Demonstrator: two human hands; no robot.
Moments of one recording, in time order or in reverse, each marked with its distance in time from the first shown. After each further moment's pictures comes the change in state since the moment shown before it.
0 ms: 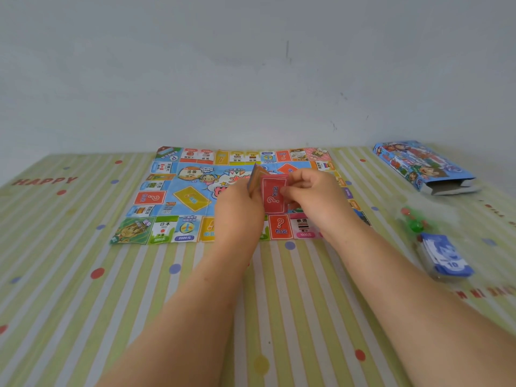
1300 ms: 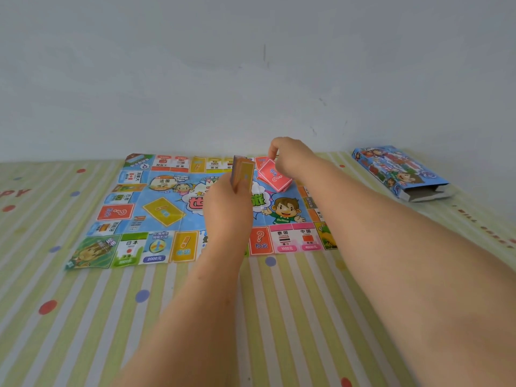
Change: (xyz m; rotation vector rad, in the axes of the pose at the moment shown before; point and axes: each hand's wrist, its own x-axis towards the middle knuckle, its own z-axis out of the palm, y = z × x) left_hand 0.023 0.015 0.023 -0.227 0.065 -0.061; right_hand 0.121 -0.014 -0.015 -0.853 -0.100 -0.043
